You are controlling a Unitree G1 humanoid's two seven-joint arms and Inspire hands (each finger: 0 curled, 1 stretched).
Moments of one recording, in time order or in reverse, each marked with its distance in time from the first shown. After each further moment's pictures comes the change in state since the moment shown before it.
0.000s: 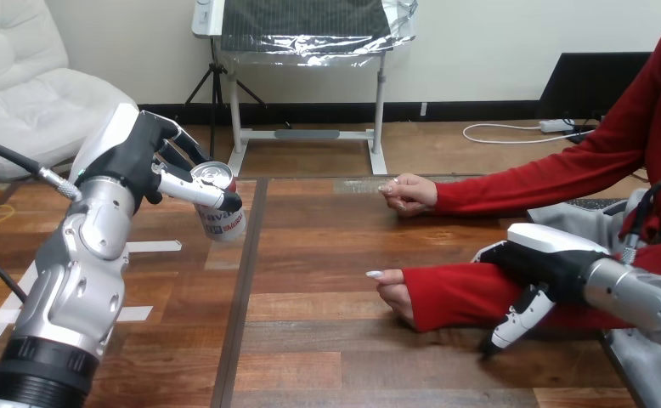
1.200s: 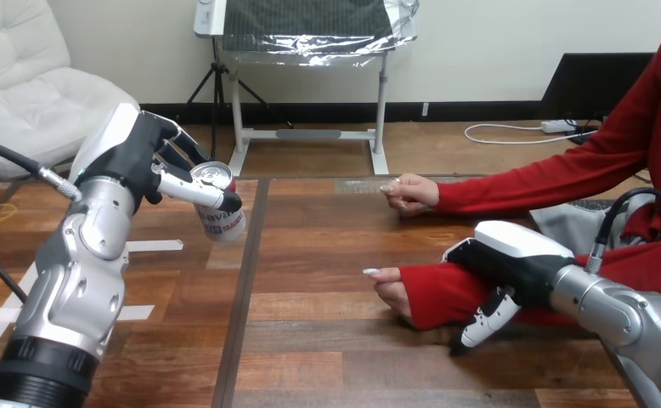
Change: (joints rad) left arm 0.000 0.000 0.000 0.000 0.004 0.001 0.000; right arm 0.000 0.069 0.035 0.050 -0.017 -0.077 -0.144
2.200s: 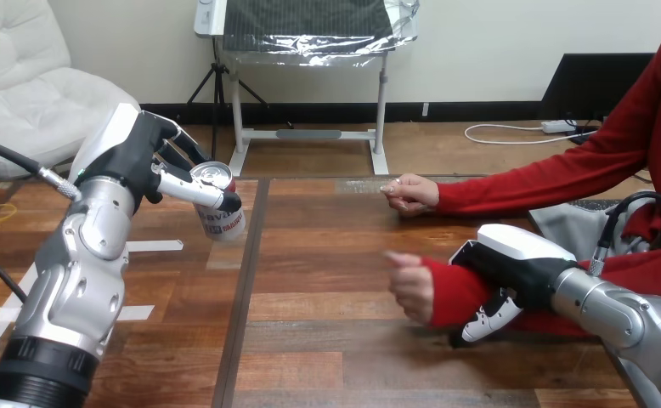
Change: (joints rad) left arm 0.000 0.000 0.000 0.000 -0.001 -0.001 0.000; right arm 0.000 0.002 -0.002 0.017 0.014 0.000 0.006
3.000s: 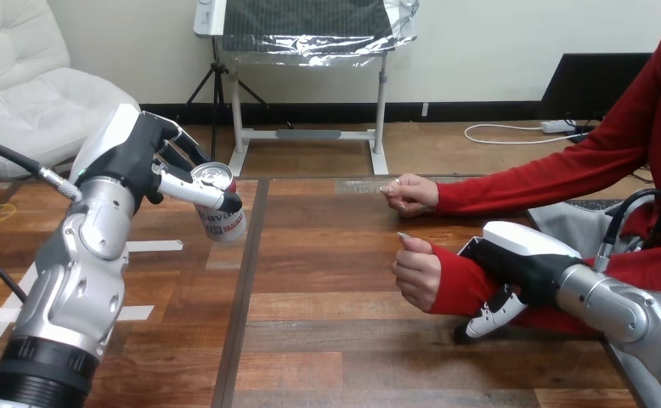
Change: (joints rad) left arm 0.000 0.000 0.000 0.000 0.000 -0.001 -0.005; right arm -0.017 -0.004 -0.007 0.019 0.020 0.011 0.020
